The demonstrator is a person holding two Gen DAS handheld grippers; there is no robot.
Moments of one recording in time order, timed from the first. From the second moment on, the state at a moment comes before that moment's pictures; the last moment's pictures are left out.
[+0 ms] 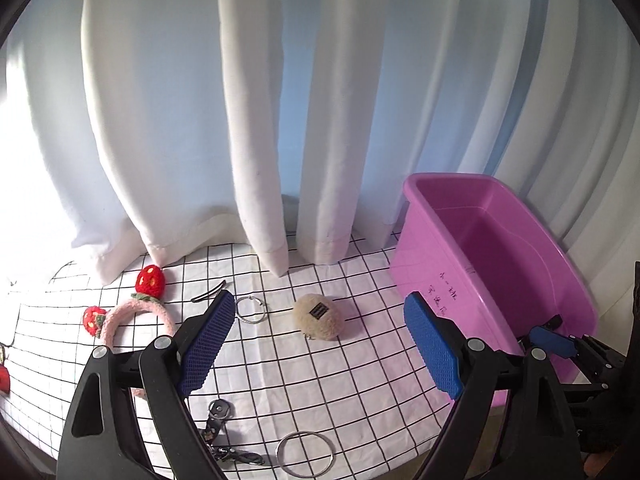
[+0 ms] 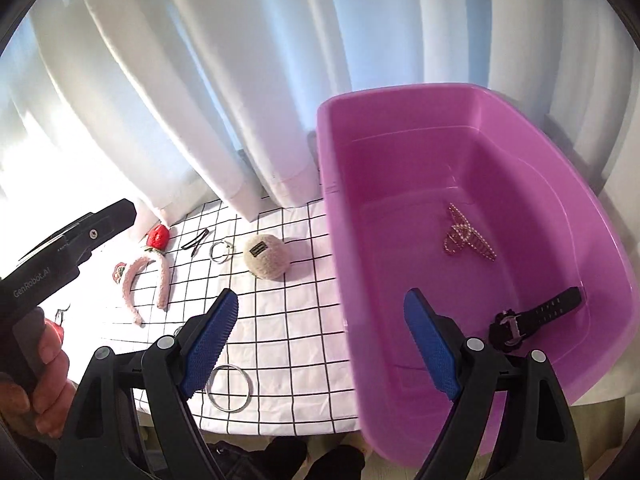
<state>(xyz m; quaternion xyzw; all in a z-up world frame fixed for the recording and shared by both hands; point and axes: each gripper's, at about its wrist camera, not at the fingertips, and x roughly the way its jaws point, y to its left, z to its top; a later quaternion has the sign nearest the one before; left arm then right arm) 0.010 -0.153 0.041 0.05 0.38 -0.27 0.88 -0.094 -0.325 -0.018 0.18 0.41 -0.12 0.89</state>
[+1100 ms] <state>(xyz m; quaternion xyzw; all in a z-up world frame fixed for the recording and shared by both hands) 0.012 -0.006 -0.075 0.06 0.50 -0.17 0.85 -0.062 -0.208 -0.115 0.15 0.52 -0.05 0.84</state>
